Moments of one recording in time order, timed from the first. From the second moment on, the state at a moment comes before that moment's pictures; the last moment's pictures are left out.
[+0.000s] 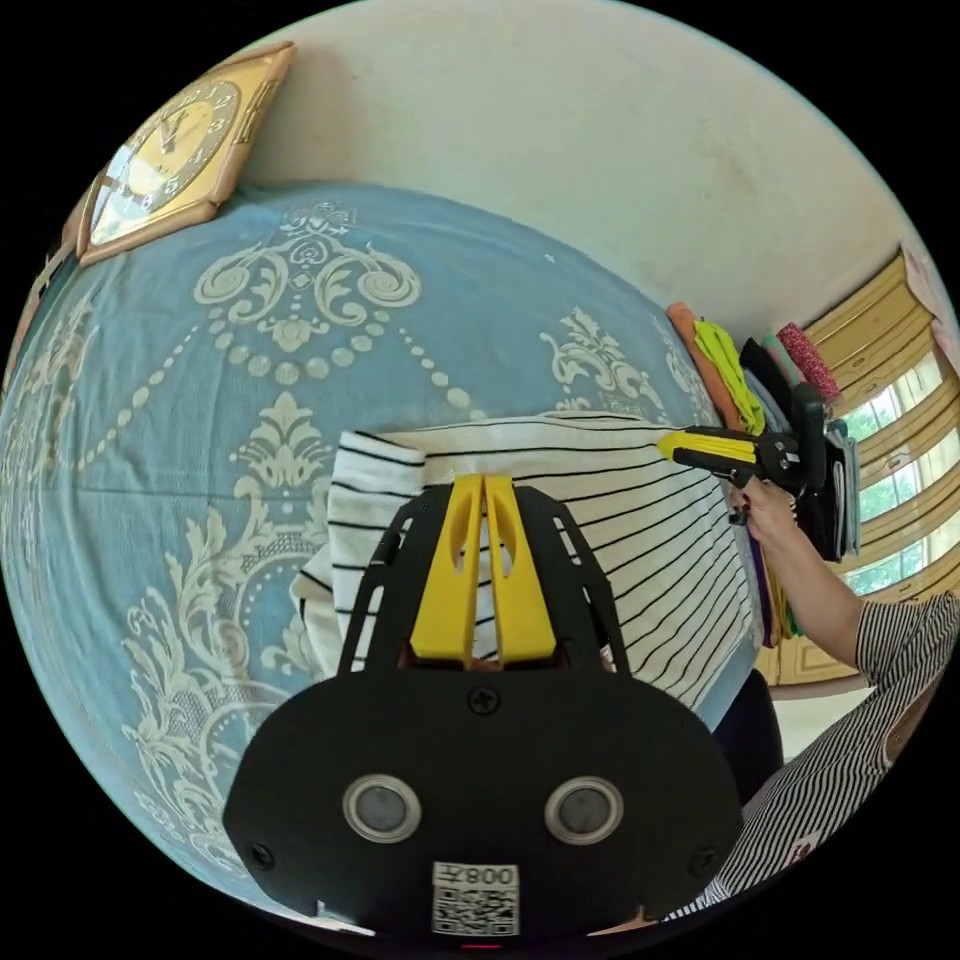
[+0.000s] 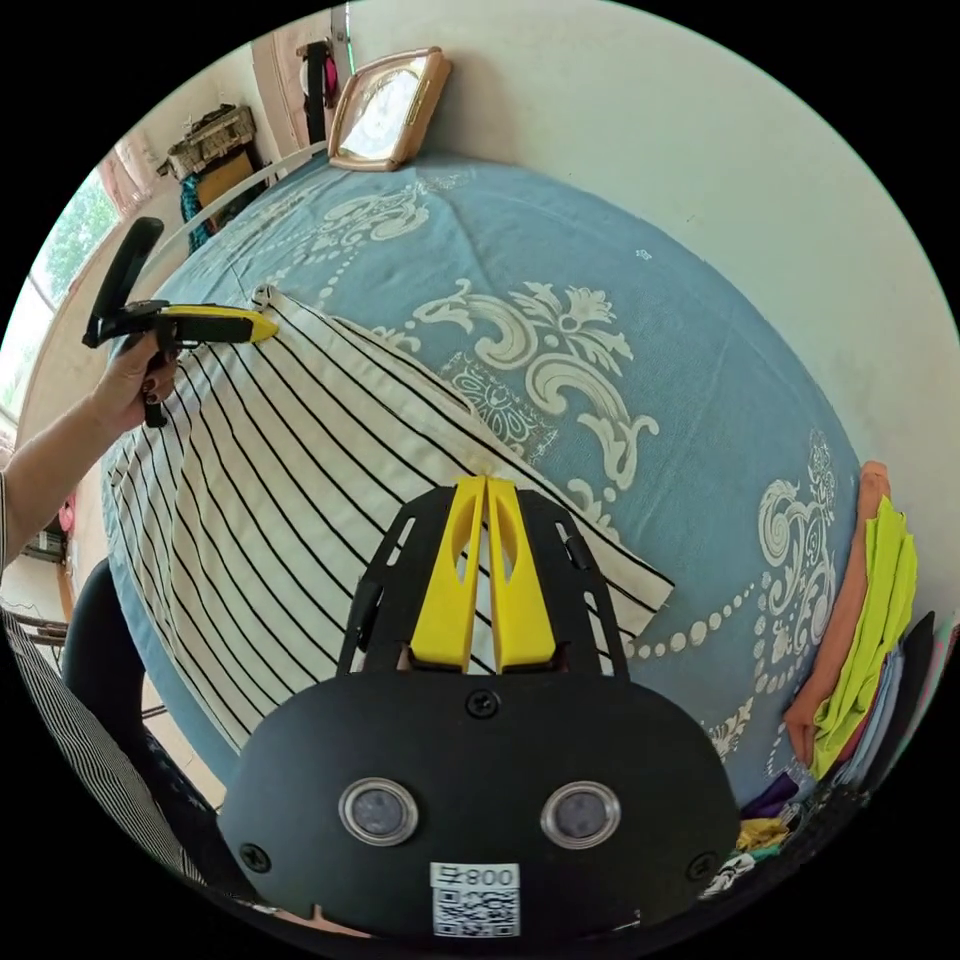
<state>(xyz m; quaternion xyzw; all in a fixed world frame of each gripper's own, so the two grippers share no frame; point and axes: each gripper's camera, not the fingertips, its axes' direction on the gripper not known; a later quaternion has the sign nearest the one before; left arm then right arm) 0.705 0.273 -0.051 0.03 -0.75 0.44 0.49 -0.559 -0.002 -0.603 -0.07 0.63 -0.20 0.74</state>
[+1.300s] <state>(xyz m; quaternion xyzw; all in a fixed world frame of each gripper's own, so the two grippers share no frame) 0.797 0.529 -0.279 0.07 -0.73 0.32 0.59 -0.536 0.397 -0.865 0.01 0.43 0.02 0.90</state>
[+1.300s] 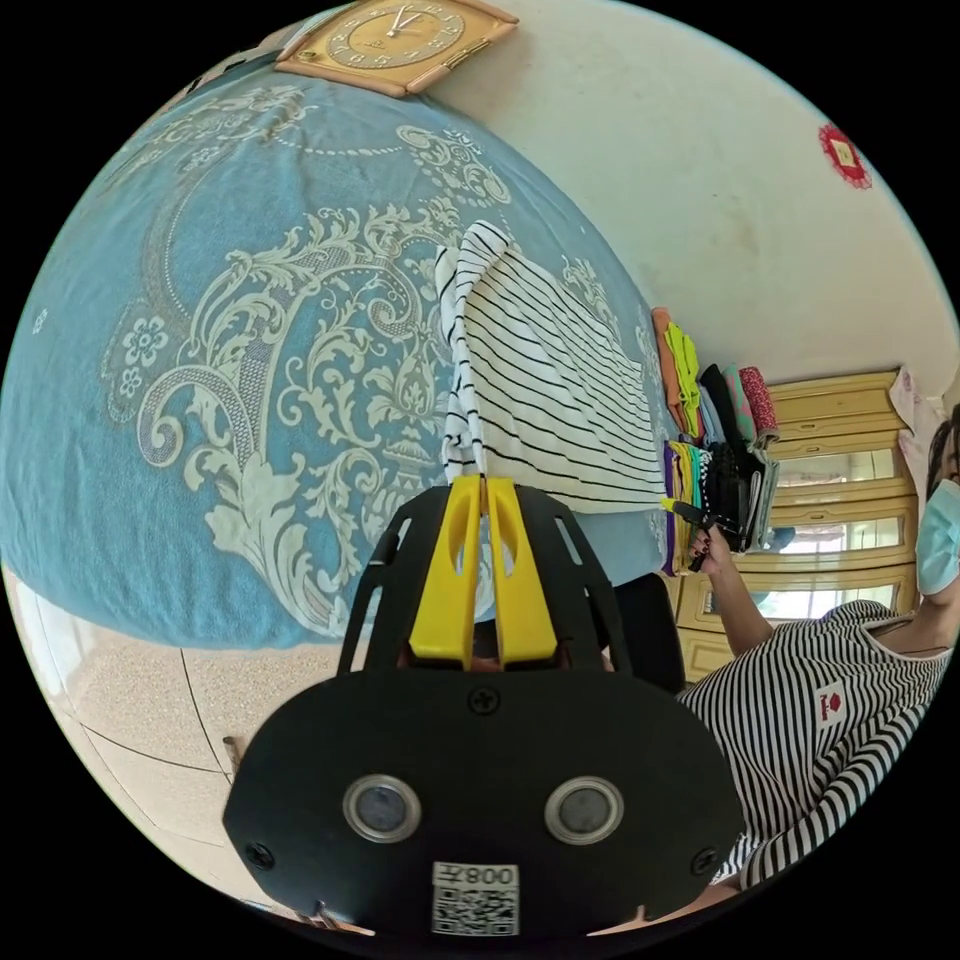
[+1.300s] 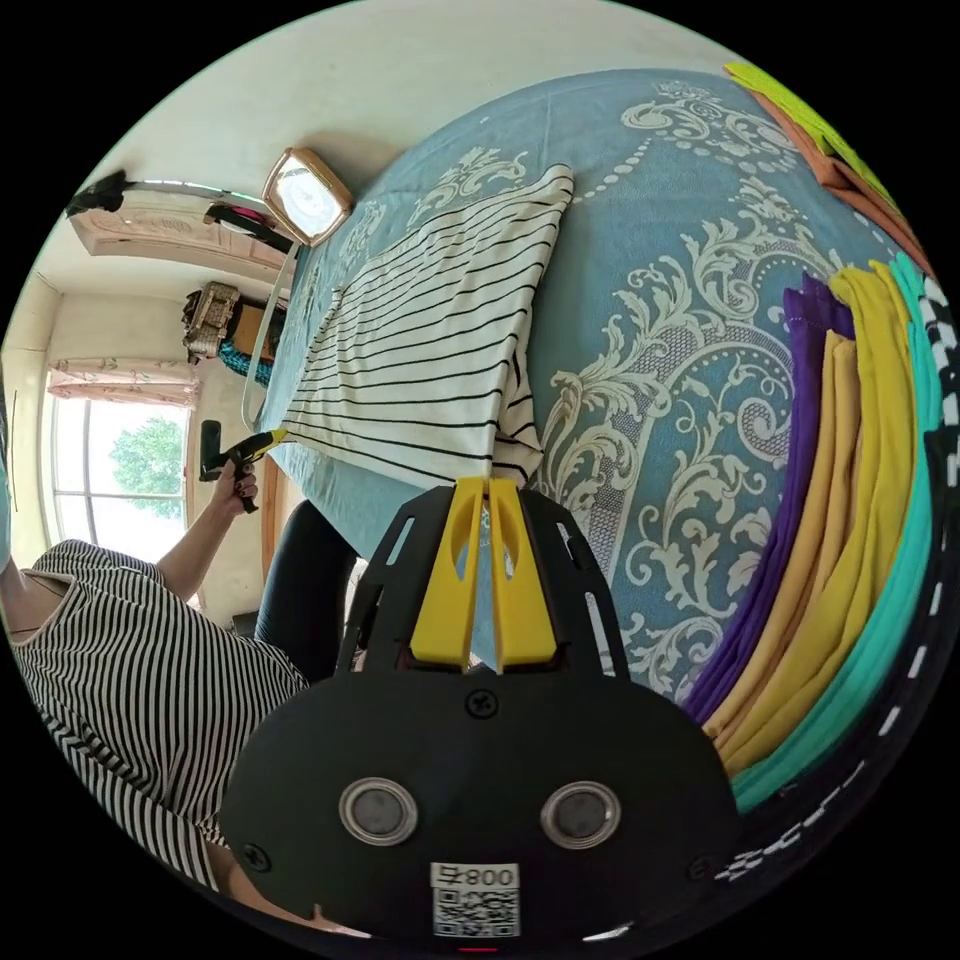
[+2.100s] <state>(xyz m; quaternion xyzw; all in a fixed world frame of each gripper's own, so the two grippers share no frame) 0.826 0.453 -0.035 0.02 -0.87 0.39 0.29 -0.586 0.406 -0.741 -0.03 0.63 -0.04 0.77</state>
